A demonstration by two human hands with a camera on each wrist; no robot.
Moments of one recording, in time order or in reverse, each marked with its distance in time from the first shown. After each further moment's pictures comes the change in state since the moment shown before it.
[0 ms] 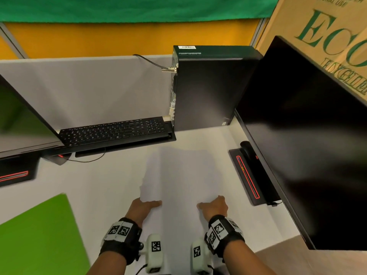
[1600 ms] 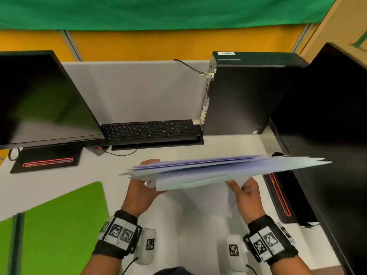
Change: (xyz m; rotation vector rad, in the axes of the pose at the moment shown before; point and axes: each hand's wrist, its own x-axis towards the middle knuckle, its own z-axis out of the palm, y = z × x) left_hand -0.075 0.066 -0.040 -0.003 0.073 0.770; right_hand -0.040 -0.053 -0.041 0.375 -0.223 -0.785
